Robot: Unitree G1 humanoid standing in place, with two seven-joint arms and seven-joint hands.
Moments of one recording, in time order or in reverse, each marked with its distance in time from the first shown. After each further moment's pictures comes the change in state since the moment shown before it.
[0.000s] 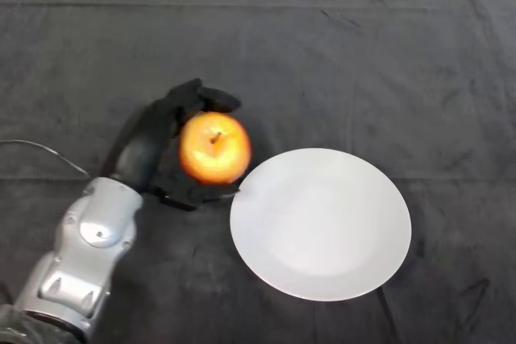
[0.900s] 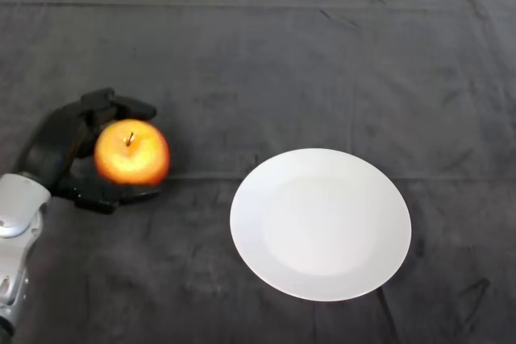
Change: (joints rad) left arm 0.000 0.145 0.192 0.110 -0.128 0.061 -0.208; right arm 0.000 0.000 0.000 0.000 0.000 0.000 0.001
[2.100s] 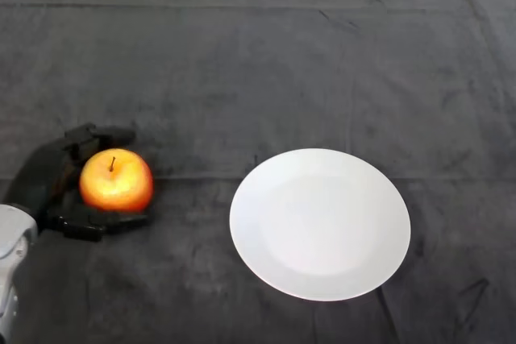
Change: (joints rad) left arm 0.001 0.002 0.038 0.220 -0.102 -0.029 -0.112; right arm 0.000 0.000 0.000 0.000 0.000 0.000 0.000
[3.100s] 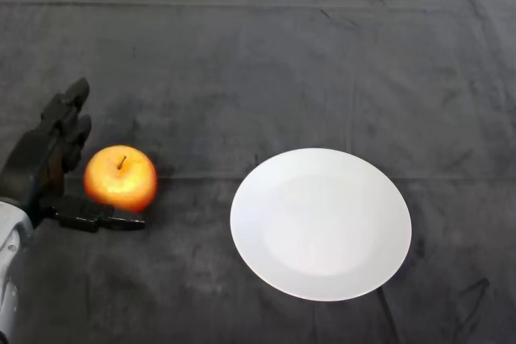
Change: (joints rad) left arm 0.005 -0.036 0.073 -0.014 -0.121 -0.073 -0.039; right arm 0.000 0.000 0.000 0.000 0.000 0.000 0.000
